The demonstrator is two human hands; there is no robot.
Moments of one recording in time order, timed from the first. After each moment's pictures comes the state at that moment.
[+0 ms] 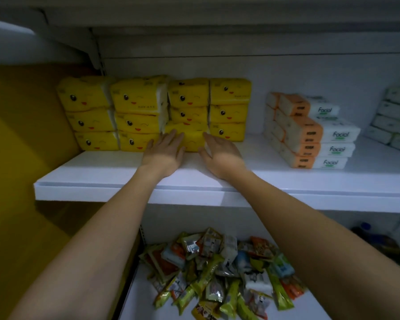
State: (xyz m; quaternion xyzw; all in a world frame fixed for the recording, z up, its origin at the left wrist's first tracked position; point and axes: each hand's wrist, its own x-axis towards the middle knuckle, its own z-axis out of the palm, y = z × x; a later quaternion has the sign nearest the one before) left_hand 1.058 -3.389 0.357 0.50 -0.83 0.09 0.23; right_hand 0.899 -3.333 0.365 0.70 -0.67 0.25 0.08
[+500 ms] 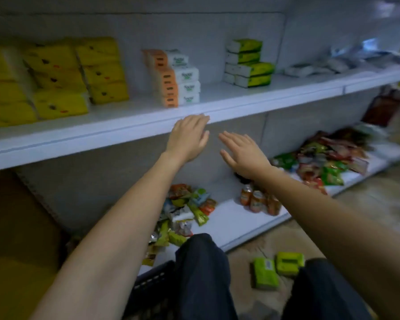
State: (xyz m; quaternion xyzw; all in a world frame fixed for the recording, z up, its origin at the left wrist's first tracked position) left_hand 0.868 -3.151 0.324 0.18 -0.95 0.01 0.27; right_hand 0.748 -3.019 0.283 0.57 -0.79 0.18 0.14
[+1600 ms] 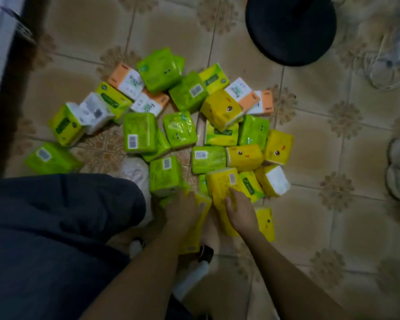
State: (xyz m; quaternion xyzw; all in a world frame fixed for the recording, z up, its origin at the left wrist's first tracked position) left_hand 0.783 -2.600 -0.148 -0.08 -0.87 -0.09 -0.48; right_hand 0.838 -2.443 -0.172 -0.23 -0.89 0.30 -0.25
